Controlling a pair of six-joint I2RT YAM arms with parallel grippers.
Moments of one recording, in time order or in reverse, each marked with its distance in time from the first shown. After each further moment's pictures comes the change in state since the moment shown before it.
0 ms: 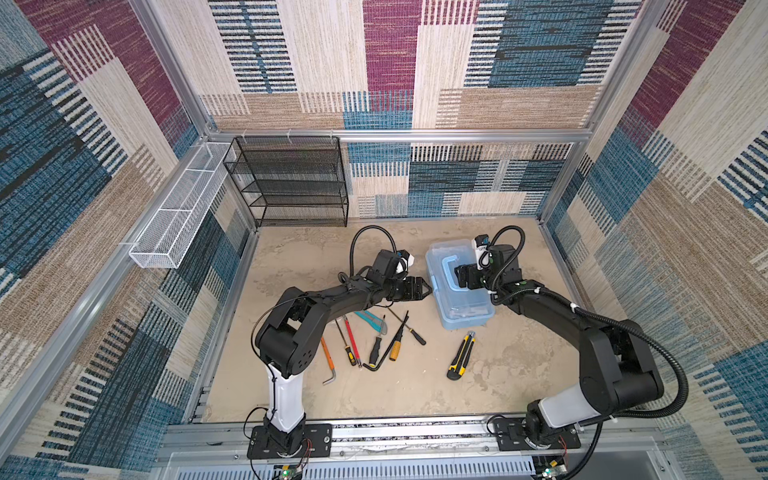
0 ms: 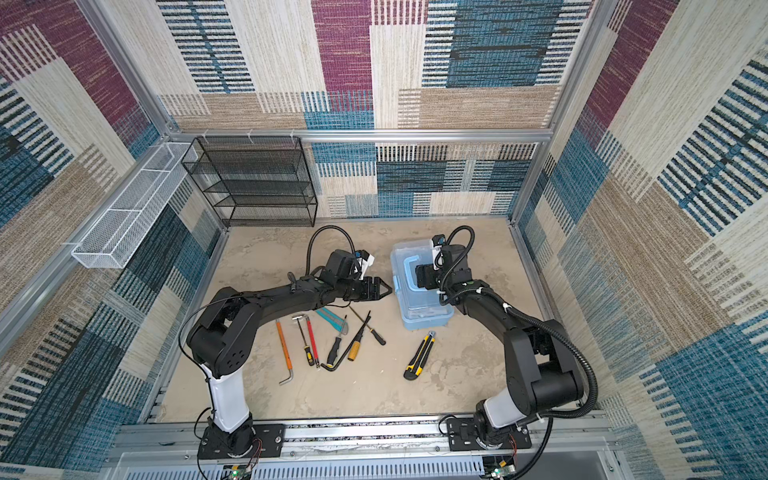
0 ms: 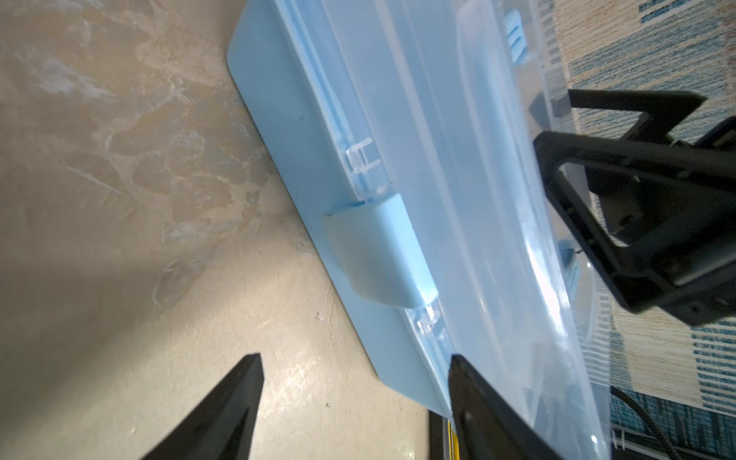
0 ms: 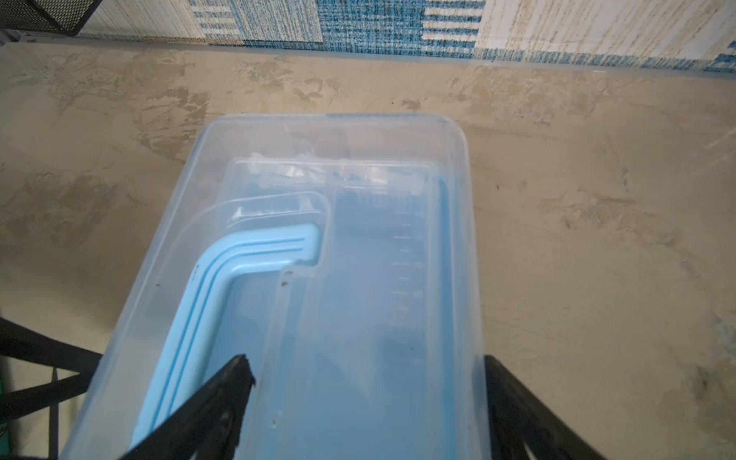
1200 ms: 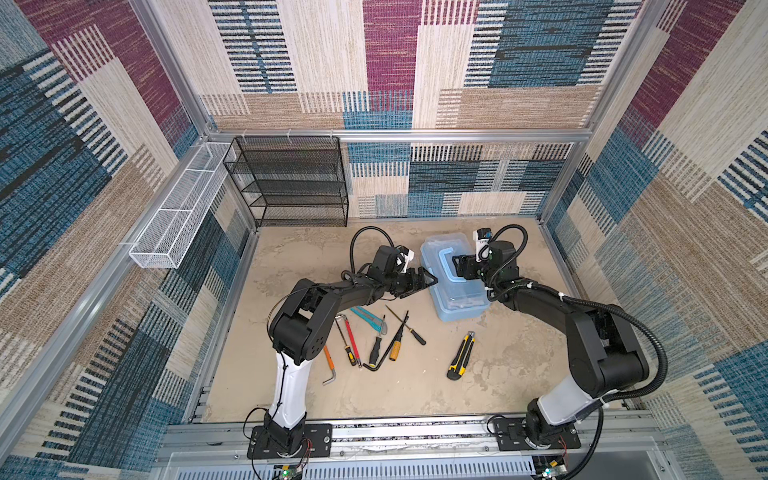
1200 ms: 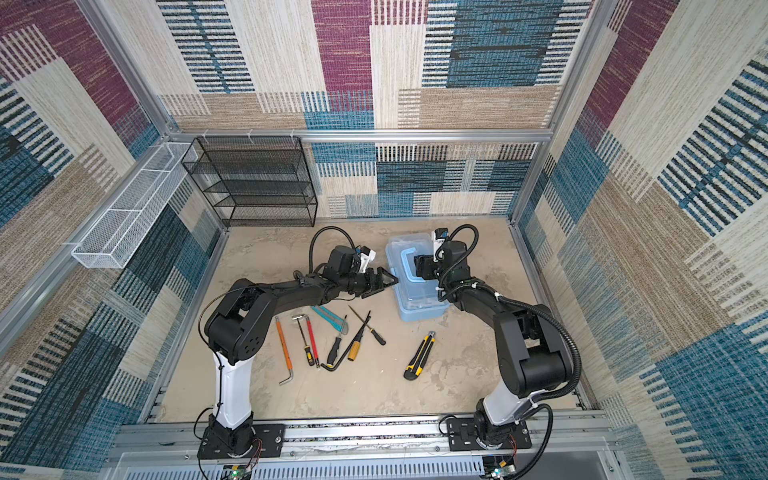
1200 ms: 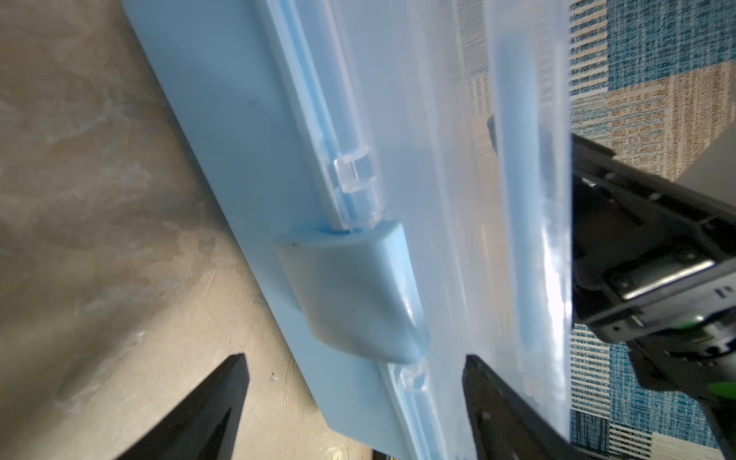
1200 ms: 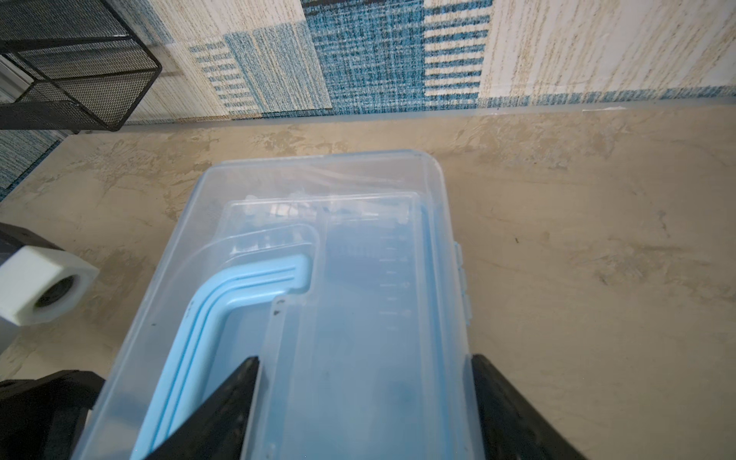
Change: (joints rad) left arm 0.032 0.128 0.063 0.195 0.155 -0.232; right arm -0.015 0.121 0.002 0.233 -0.073 0.116
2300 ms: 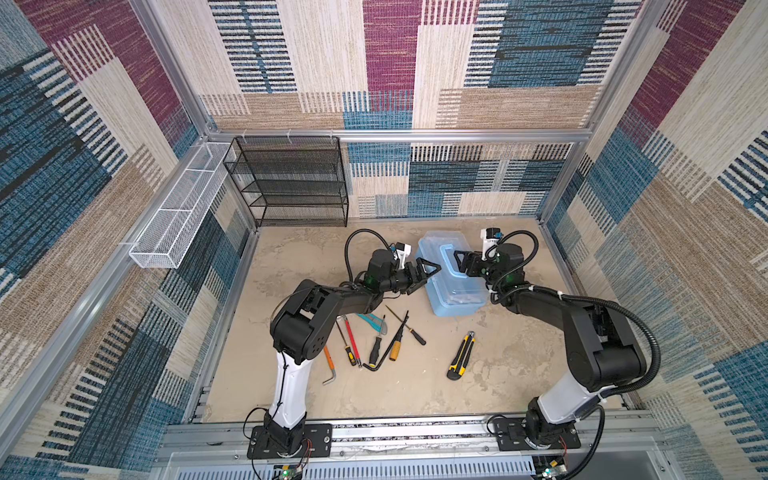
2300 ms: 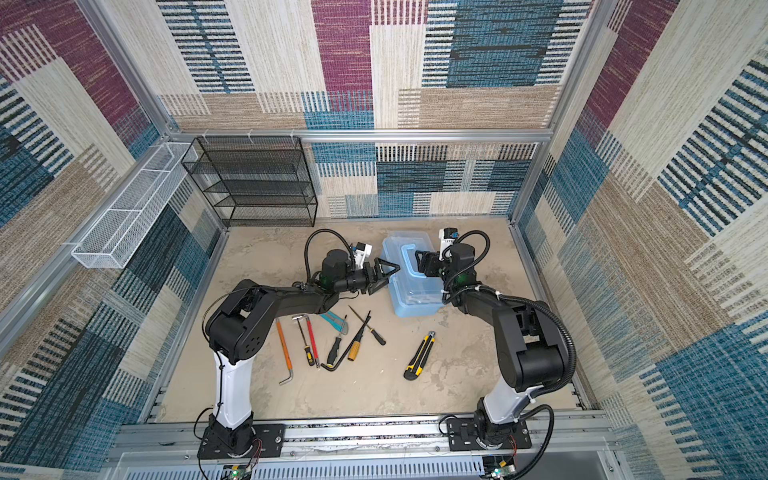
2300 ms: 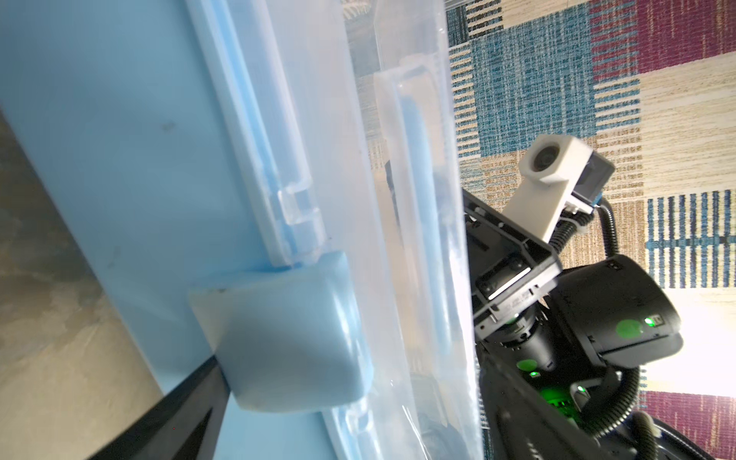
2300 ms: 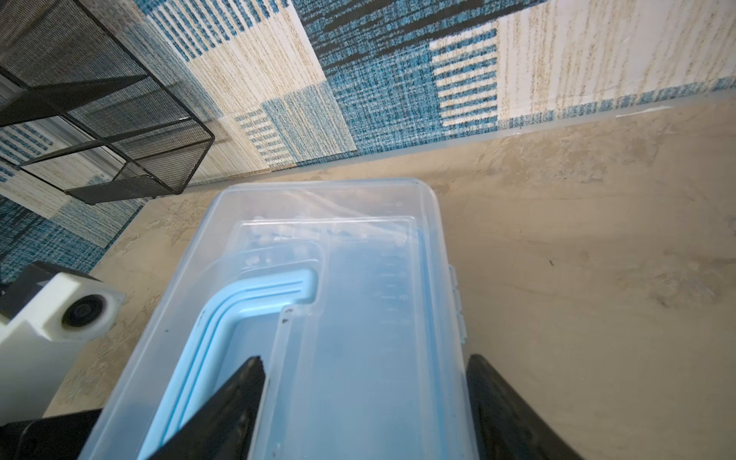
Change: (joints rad) left arm 0.000 0.006 -0.119 0.462 0.021 -0.315; right arm -0.061 0.035 -0.064 0.230 -0.144 0.143
